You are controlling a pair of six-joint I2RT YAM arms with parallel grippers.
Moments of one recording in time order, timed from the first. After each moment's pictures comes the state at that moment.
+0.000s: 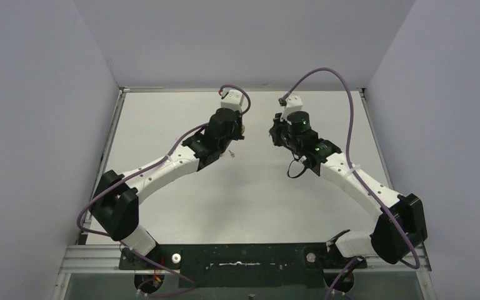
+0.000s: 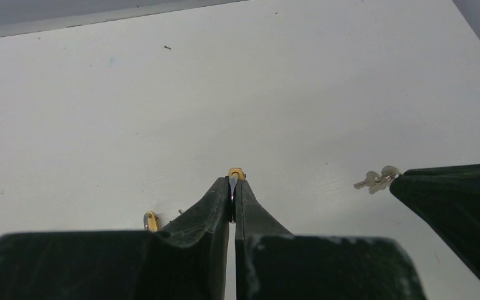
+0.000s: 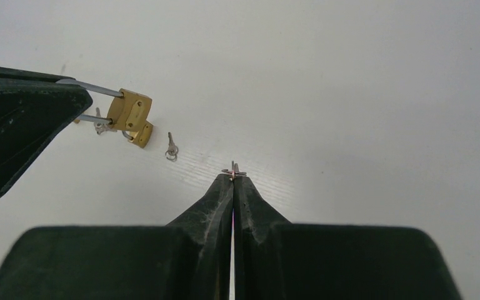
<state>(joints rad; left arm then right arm) -0.76 1.57 1.23 -0.01 -0.38 -0.29 0.54 1.33 1.06 -0.17 0.12 0.22</state>
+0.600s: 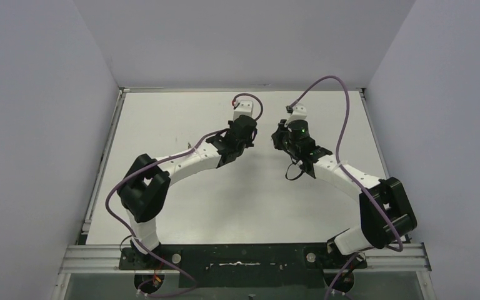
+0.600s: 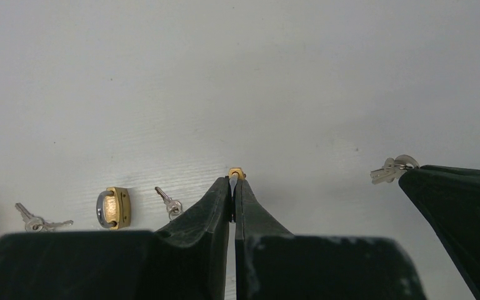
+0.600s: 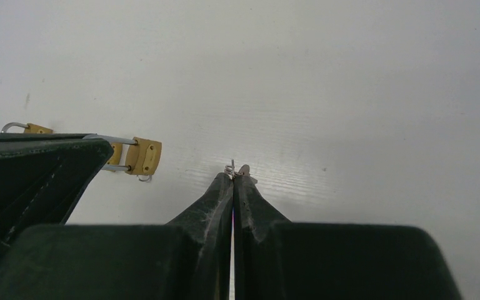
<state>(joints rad) -0.81 1.82 1.34 -0.08 -0.50 -0.44 0.48 1.44 0.87 0.12 0.13 0.37</state>
